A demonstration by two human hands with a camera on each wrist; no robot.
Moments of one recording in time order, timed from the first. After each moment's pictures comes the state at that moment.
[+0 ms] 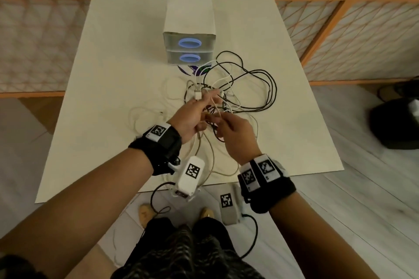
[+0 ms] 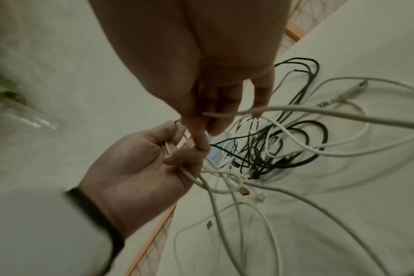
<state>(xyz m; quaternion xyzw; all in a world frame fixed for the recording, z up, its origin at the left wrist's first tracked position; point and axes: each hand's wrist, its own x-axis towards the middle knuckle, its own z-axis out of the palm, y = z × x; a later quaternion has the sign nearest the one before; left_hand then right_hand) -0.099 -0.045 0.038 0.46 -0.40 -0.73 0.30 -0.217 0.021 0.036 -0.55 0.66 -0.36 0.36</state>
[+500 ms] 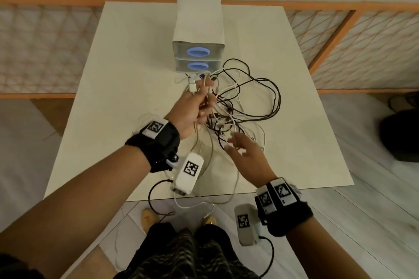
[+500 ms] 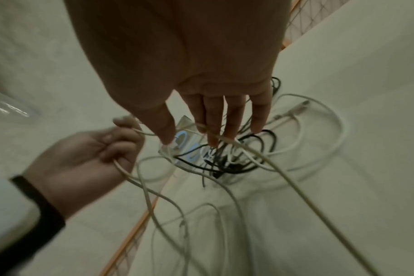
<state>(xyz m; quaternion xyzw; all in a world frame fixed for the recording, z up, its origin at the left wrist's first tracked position) -0.085 -0.072 0.056 0.41 -0.39 -0.73 0.38 -0.237 0.035 0.008 -0.51 0.68 -0.31 0.43</state>
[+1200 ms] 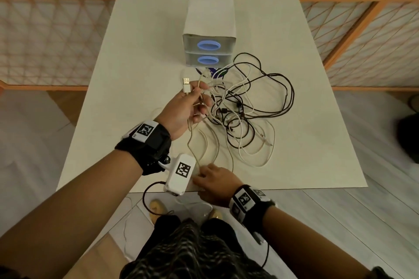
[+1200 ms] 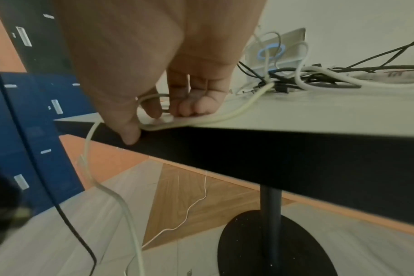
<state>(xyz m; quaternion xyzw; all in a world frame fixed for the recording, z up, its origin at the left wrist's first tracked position) -0.054 -0.060 0.055 0.44 -0.37 -0.72 0.39 -0.176 0.058 -0.048 -0.88 0.39 0.08 0.24</state>
